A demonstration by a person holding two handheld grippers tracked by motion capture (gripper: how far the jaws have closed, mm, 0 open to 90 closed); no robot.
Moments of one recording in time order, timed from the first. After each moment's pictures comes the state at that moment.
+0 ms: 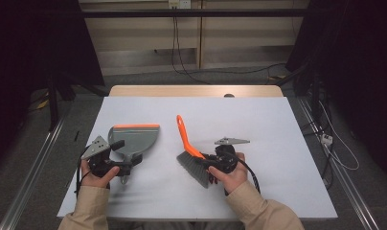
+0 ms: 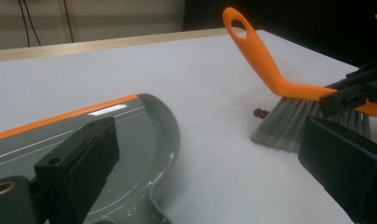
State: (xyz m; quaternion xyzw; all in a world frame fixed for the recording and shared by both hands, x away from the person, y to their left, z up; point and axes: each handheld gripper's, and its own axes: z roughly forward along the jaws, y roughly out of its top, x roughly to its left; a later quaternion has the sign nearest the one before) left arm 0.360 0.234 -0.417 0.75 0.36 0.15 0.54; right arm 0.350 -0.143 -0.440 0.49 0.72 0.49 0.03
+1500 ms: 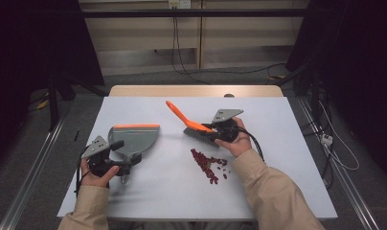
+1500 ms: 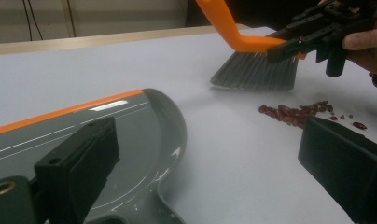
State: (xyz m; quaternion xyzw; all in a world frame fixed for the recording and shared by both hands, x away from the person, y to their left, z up) left arm 0.363 0.236 -0.420 0.75 0.36 0.15 0.54; right arm 0.448 -0.164 -0.432 0.24 0.84 0.47 0.16
